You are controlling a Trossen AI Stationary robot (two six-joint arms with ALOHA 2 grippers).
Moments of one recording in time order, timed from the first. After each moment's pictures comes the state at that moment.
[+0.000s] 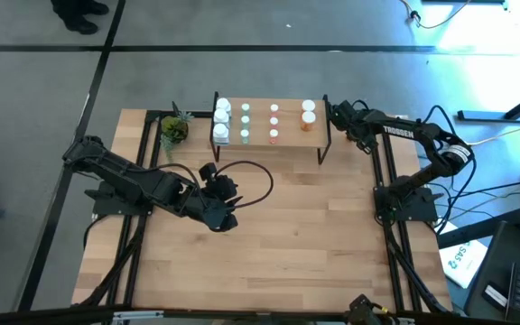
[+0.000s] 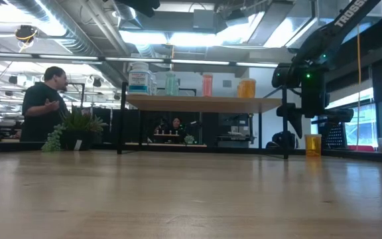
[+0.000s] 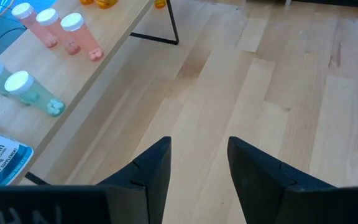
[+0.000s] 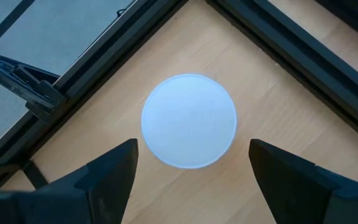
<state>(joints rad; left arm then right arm) -0.38 1.45 1.34 -0.83 -0.69 -0.57 -0.87 1.50 0.82 -0.63 0.42 1.46</state>
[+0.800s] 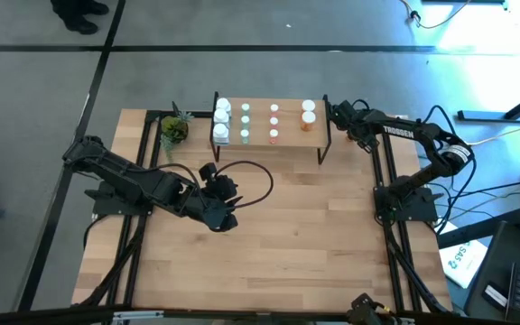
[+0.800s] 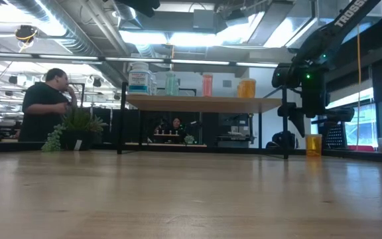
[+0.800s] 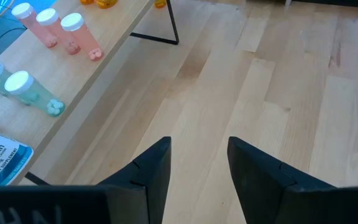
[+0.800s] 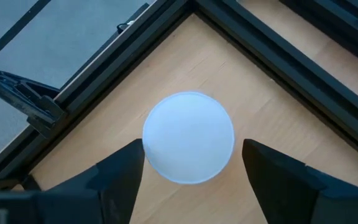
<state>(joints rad) -0.38 1.45 1.34 -0.83 -0.69 -0.57 -0.87 1.50 0.82 -0.63 0.48 1.46</state>
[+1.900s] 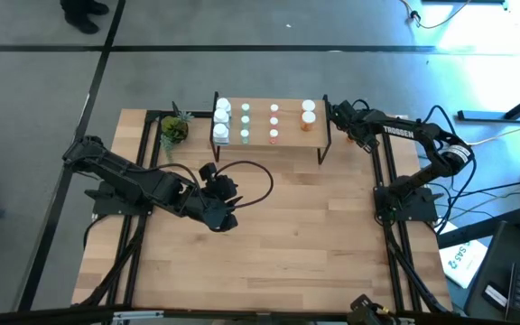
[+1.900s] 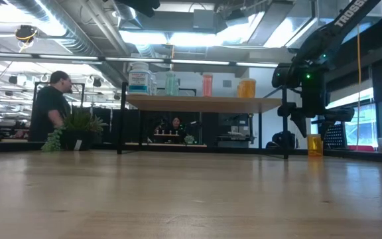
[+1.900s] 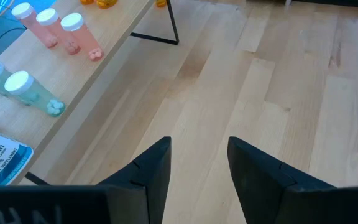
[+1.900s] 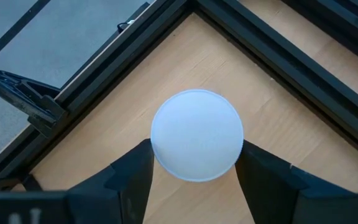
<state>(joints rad) -0.38 1.45 1.34 -0.83 -0.69 -0.57 -0.87 1.50 0.82 -0.63 0.47 1.46</state>
